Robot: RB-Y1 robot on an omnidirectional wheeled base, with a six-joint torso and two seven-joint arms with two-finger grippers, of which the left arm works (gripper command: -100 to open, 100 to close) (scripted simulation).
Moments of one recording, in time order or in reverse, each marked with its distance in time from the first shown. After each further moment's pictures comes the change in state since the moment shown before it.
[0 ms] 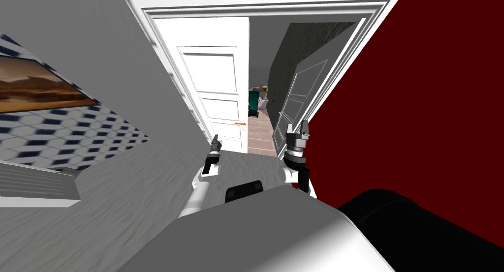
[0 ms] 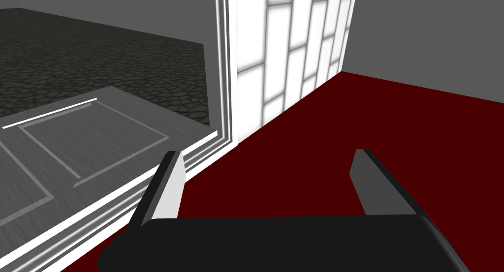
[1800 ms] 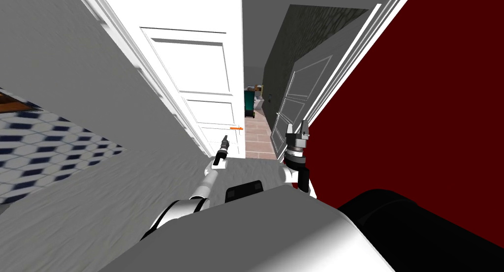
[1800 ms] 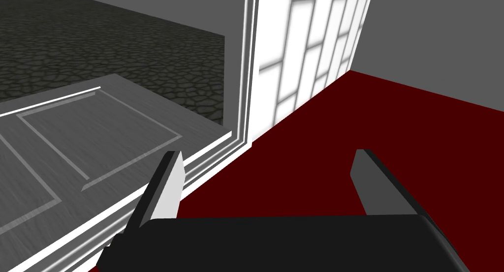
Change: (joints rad) arm -0.273 -0.036 -0.018 0.457 0.003 -0.012 -0.007
